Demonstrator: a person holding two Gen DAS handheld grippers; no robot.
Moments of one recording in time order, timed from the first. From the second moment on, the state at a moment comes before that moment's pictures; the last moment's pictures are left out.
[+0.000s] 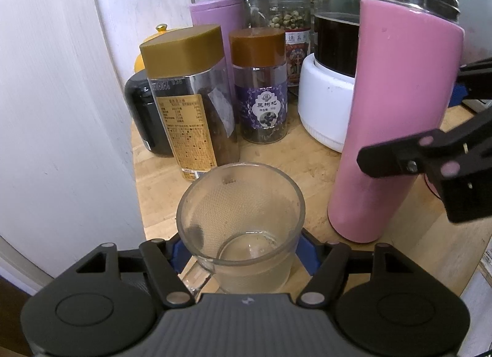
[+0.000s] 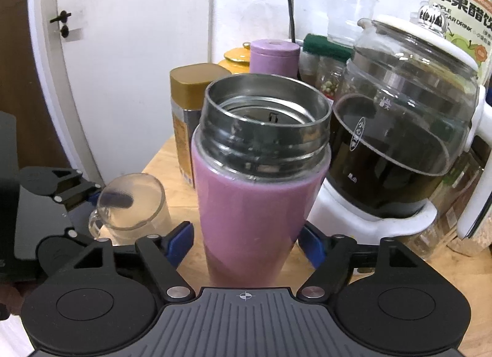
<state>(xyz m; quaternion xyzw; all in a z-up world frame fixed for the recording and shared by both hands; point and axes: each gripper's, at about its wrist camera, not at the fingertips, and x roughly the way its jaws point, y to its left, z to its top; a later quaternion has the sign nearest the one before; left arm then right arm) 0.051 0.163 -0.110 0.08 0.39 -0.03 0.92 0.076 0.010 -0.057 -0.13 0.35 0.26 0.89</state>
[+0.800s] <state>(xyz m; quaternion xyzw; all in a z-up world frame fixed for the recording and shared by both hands) 0.014 0.161 -0.087 0.06 0.40 0.00 0.91 0.043 -0.007 -0.048 -0.12 0.37 0.25 0.88</state>
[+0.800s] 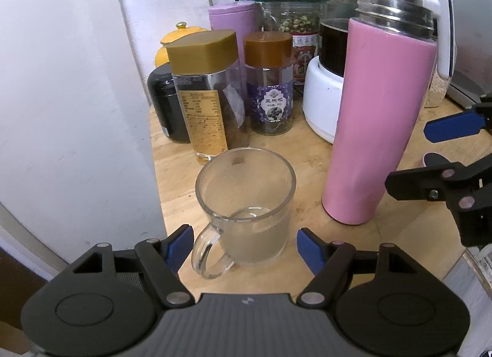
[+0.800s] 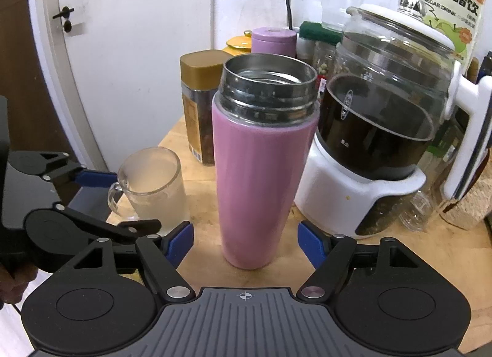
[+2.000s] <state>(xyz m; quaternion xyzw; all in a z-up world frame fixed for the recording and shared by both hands) -0.070 0.124 0.021 0.01 0.42 0.05 0.91 -0.025 -0.072 0.021 -0.05 0.38 0.29 0.88</state>
